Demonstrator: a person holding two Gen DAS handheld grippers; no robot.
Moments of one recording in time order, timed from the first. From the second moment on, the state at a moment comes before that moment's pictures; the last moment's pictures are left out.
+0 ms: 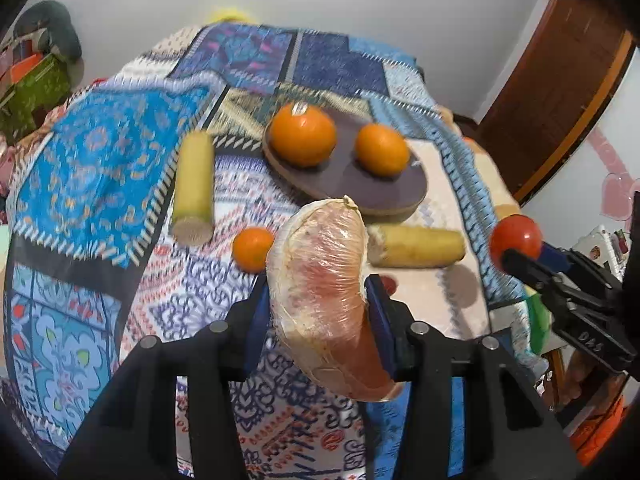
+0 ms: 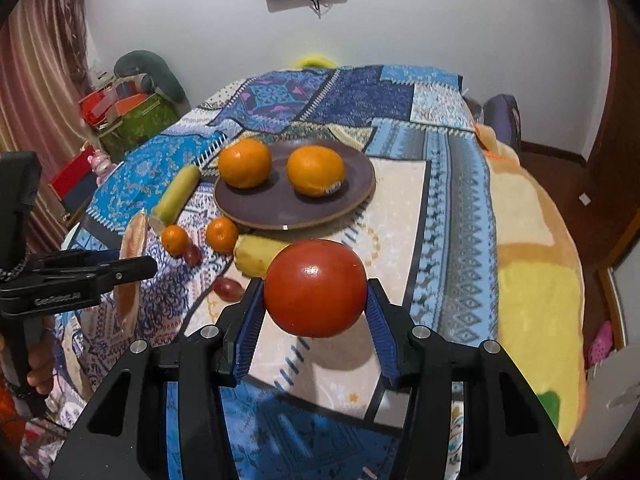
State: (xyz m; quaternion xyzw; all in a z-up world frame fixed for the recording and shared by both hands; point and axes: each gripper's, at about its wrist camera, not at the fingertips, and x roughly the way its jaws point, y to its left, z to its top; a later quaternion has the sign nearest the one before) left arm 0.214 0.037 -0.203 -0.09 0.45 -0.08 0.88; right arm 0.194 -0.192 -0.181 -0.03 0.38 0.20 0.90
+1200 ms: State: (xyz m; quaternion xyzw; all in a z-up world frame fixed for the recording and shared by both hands) left arm 0.338 -0.006 -0.189 -0.02 0.39 -0.10 0.92; right arm 0.283 -0.159 -0.198 -0.05 0.38 0.21 0.90
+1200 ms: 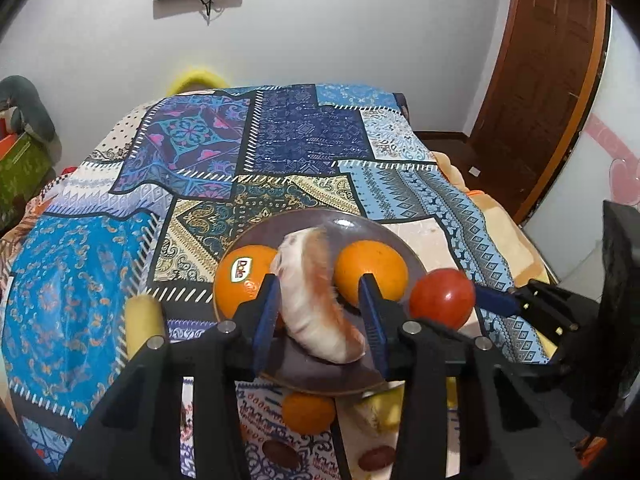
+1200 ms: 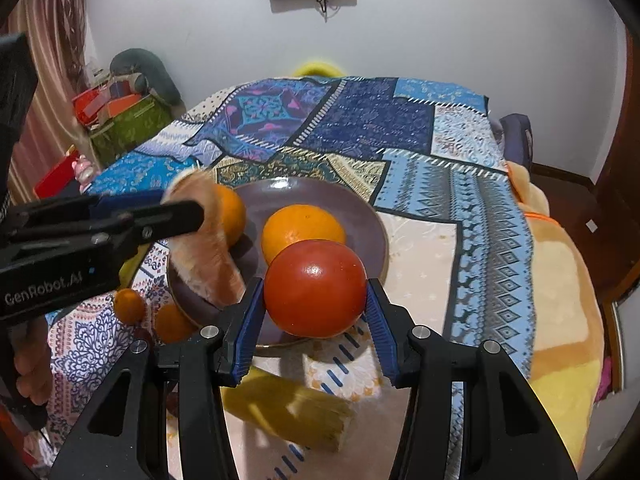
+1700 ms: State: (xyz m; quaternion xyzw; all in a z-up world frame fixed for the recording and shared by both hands) left arm 0.333 0.005 -0.195 -0.03 0.40 -0.10 0.91; right arm 0.292 -0.154 -0.207 -0.05 0.39 0.22 0.89
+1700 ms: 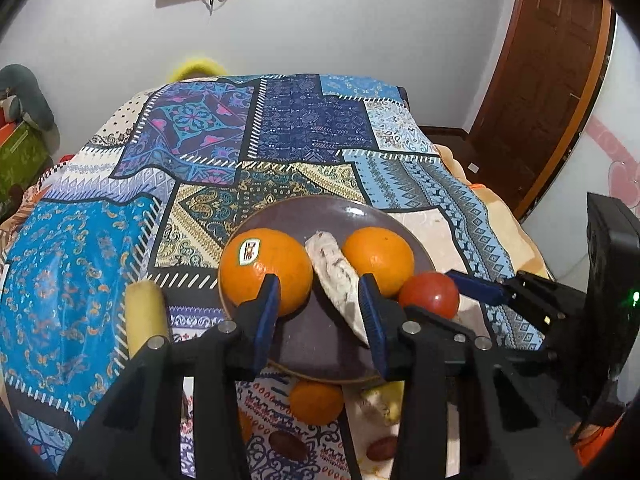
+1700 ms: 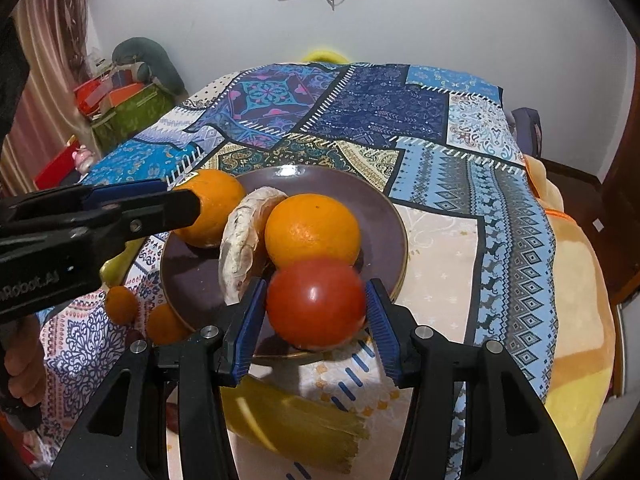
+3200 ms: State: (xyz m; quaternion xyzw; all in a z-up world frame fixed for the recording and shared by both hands) left arm 0.312 0.115 -0.268 -0.07 0.49 -0.01 0.87; right arm 0.257 -0.154 -0.248 -0.16 0.46 0.24 0.84
